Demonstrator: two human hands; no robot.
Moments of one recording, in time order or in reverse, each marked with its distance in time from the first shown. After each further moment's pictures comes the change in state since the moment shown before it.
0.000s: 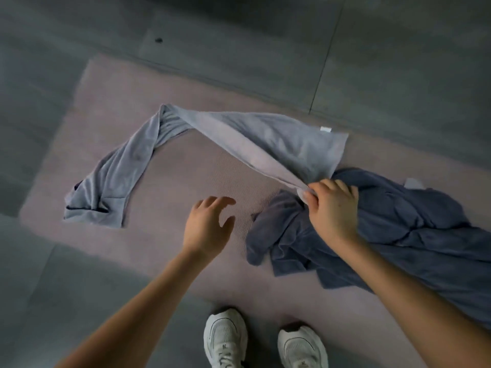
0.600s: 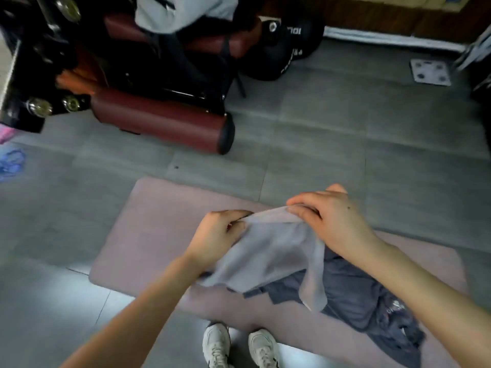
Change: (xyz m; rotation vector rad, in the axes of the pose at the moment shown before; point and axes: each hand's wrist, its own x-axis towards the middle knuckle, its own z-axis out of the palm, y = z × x) left_hand -0.184 0.320 -0.343 -0.189 0.067 0.465; right_hand -0.011 -0.060 -0.579 0.287 0.126 -0.316
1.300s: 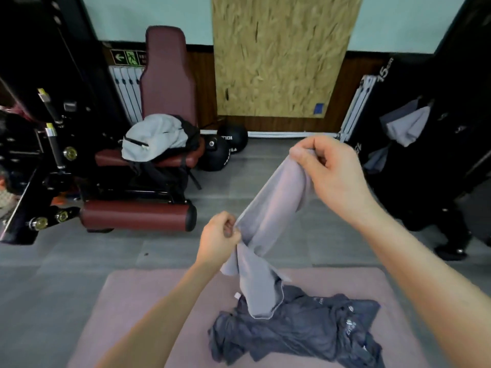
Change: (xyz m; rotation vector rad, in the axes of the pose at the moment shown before) left_hand -0.052 0.211 -0.094 -0.154 0.209 0.089; right_hand -0.040 -0.193 -0.304 0.233 0.553 0.170
